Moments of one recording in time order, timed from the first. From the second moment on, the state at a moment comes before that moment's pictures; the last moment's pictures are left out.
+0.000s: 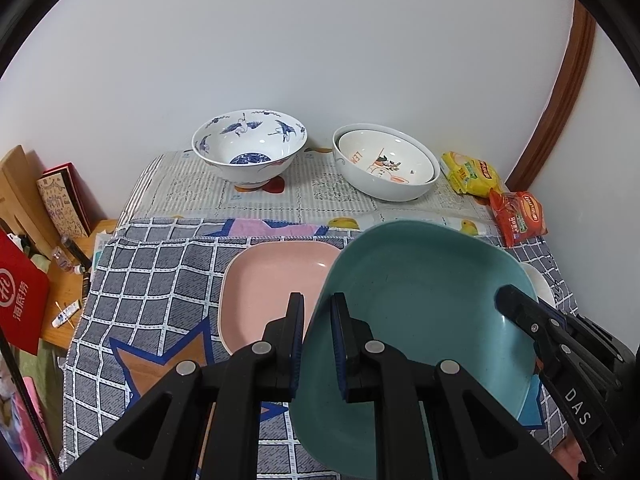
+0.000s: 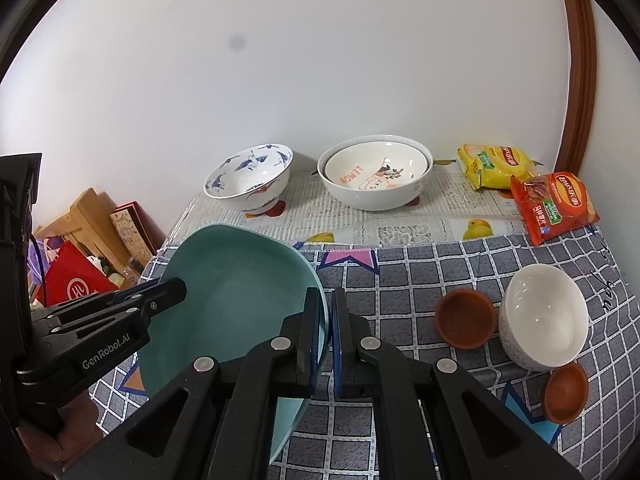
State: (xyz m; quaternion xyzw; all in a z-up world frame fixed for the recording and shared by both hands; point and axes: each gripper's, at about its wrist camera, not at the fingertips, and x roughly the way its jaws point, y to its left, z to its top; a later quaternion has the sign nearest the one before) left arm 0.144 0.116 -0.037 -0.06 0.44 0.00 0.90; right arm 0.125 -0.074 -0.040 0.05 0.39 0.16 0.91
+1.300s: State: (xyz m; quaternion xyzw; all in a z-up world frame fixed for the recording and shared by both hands) left arm 0.156 0.158 -0.075 -0.09 0.46 0.02 0.88; right arm 0.145 -0.030 -0.071 0.02 0.42 0.17 0.89
